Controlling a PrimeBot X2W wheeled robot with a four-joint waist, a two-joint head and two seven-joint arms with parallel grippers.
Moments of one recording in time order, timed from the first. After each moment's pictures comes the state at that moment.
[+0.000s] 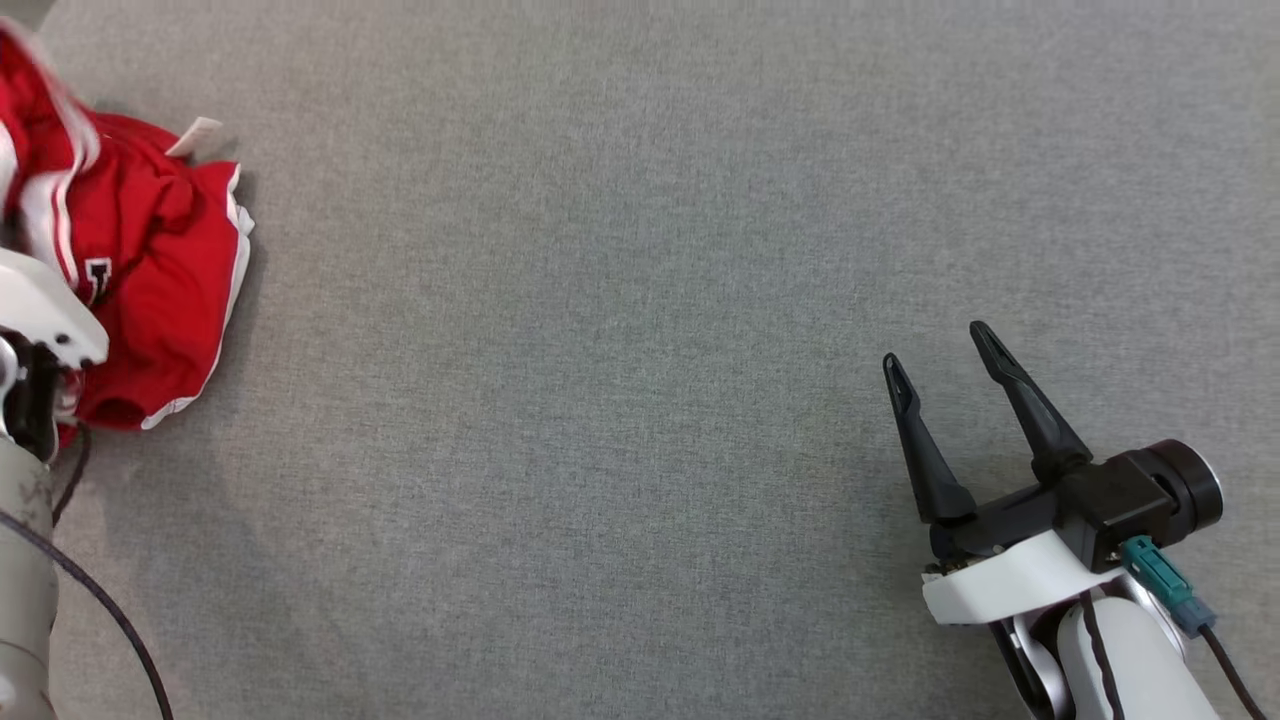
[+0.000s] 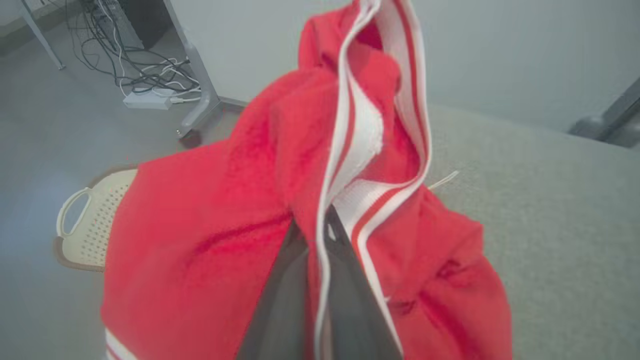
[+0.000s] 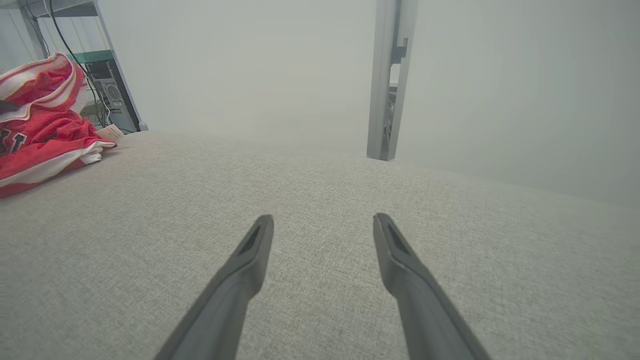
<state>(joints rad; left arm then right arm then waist) -0.92 0.34 0.16 1.13 -0.22 -0.08 -0.05 -0.22 -0.05 0.17 0.11 -0.01 0.13 -0.26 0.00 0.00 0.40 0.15</state>
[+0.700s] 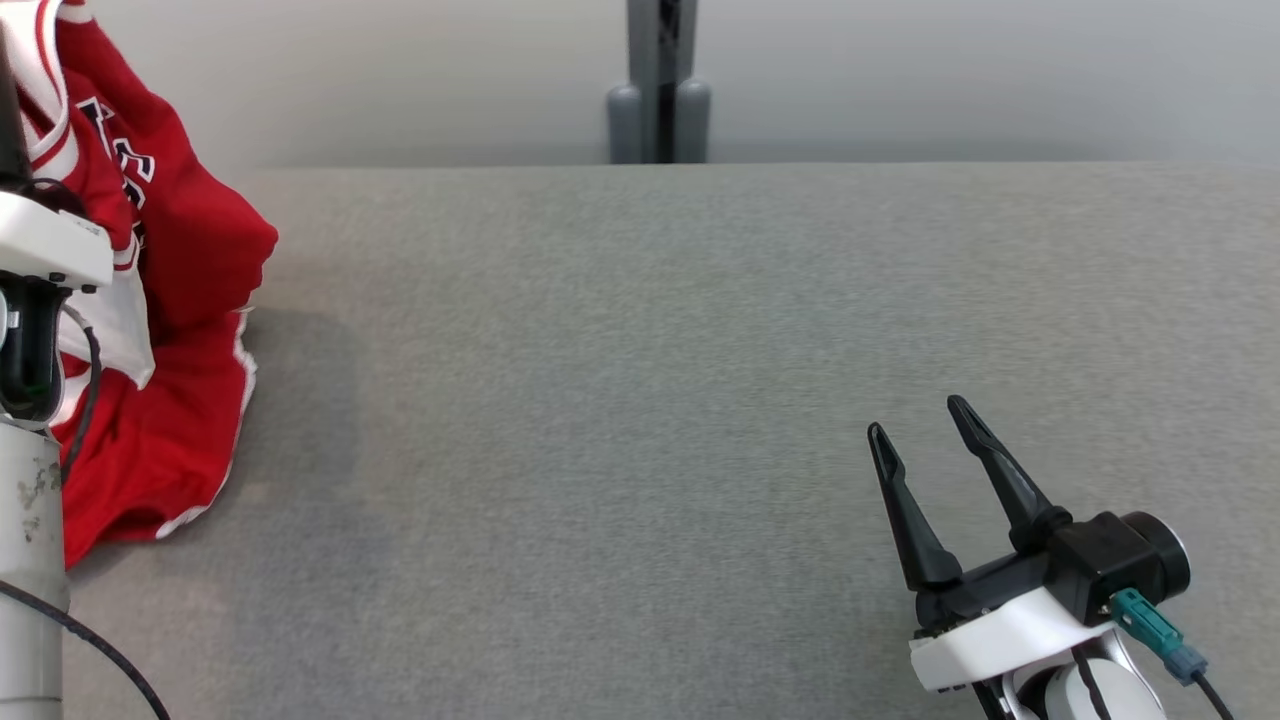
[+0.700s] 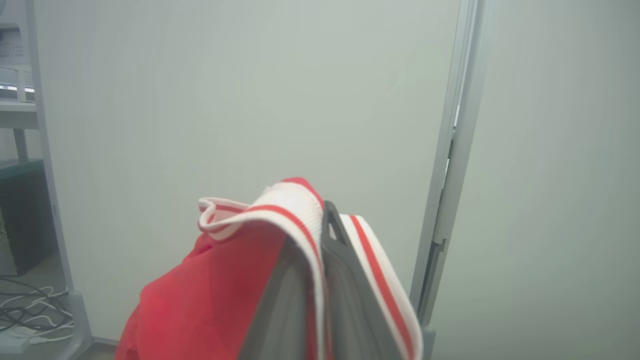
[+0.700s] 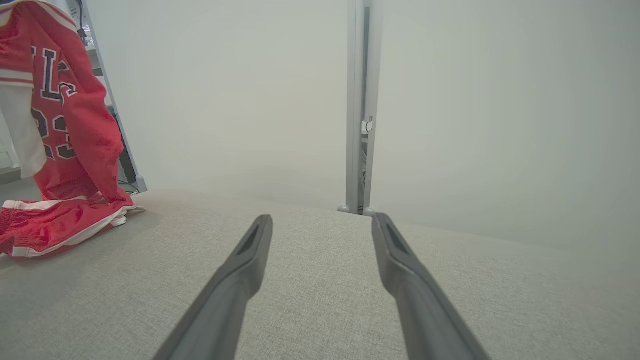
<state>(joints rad) -0.77 0.33 0.05 0.58 -0.40 -0.13 -0.14 -0.13 -0.05 0.20 0.12 0.09 0.13 -0.26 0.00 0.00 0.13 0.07</state>
